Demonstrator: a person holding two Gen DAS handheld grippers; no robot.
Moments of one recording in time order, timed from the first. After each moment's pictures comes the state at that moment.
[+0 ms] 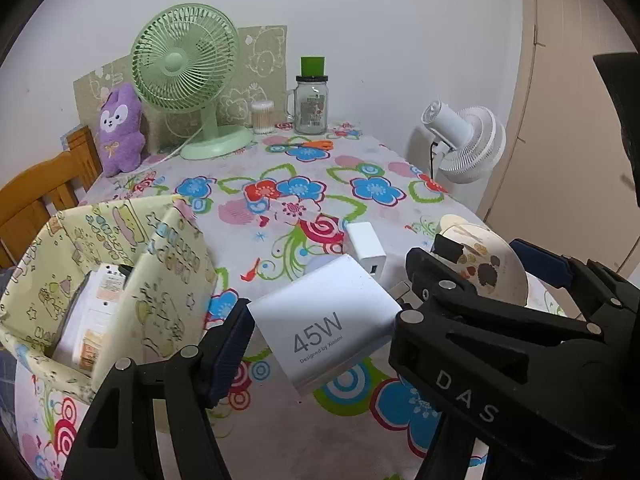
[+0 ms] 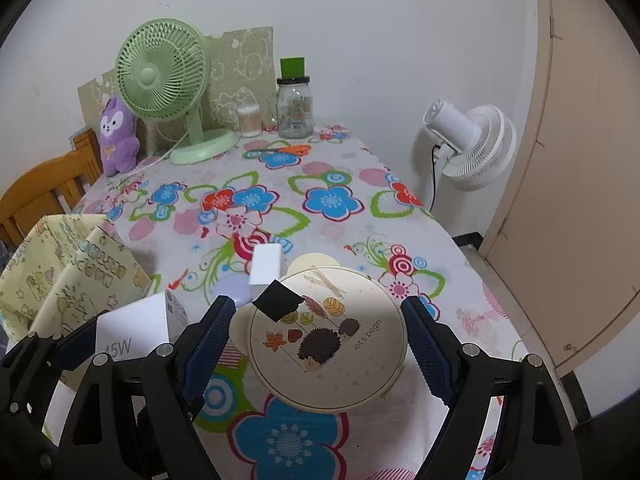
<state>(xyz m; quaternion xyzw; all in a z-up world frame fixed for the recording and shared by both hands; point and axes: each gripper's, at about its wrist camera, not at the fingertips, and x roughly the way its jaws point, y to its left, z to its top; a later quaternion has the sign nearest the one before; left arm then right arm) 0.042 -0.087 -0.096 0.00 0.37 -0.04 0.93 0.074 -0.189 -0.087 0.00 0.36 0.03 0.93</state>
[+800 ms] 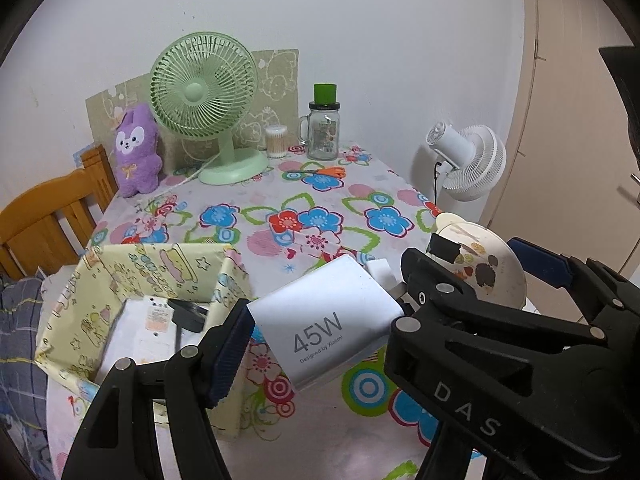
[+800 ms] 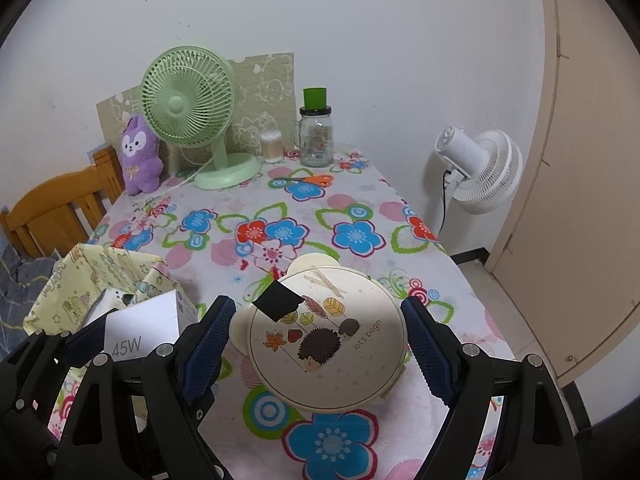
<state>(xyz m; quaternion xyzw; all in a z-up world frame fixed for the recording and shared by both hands) 0.034 -0.059 -0.046 0.00 0.35 -0.04 0.93 0.064 -0.161 -0.034 0.00 0.34 0.05 0.94</state>
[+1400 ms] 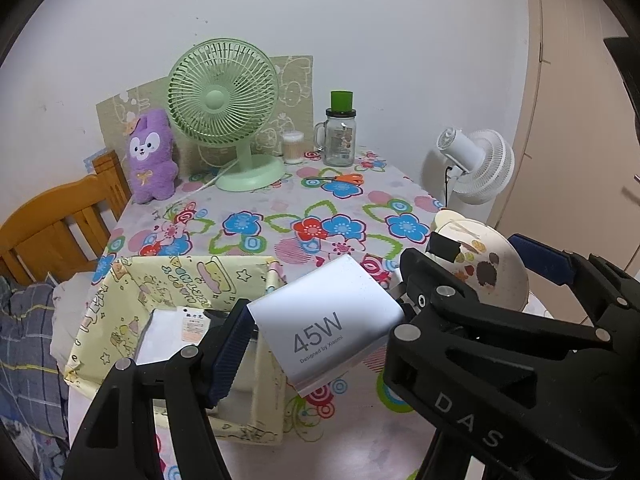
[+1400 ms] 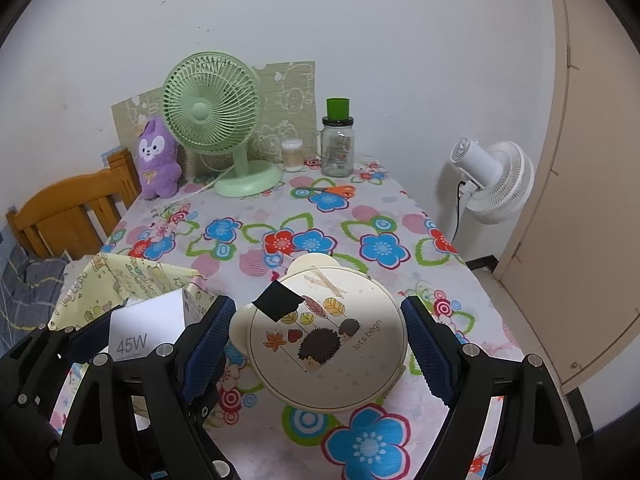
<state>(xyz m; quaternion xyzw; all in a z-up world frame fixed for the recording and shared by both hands) 0.033 -0.027 -0.035 0.01 0.35 -0.03 0.94 0.062 -0.126 -0.019 -0.01 0.33 0.06 0.94</state>
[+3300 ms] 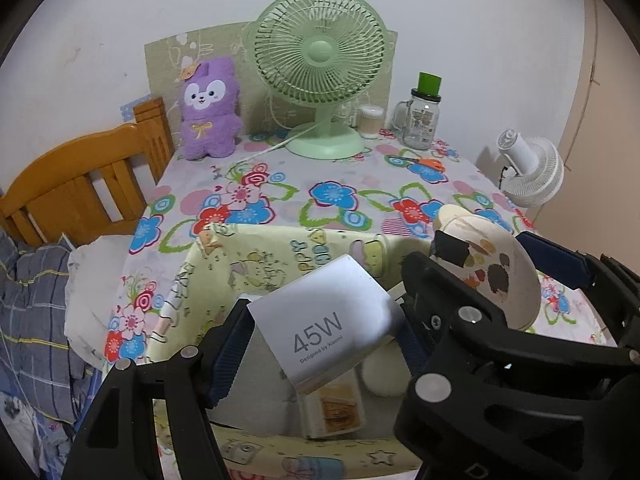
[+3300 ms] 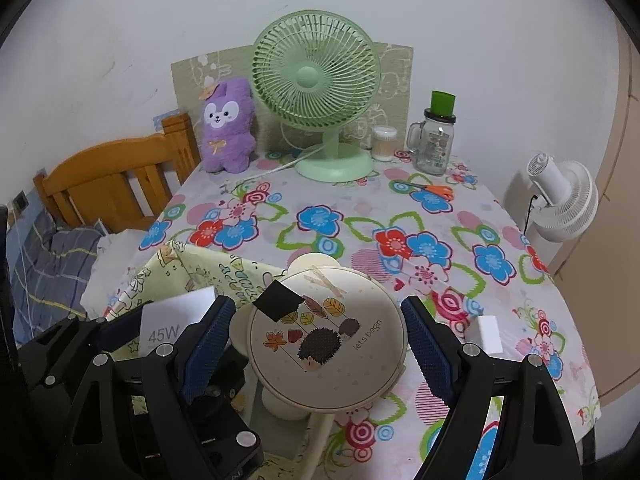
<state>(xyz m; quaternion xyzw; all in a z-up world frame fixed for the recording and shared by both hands) 0.062 0.103 -0.063 -0.03 0.39 0.01 0.92 0.090 0.010 -0.035 -0.04 0.36 0.14 0.92</state>
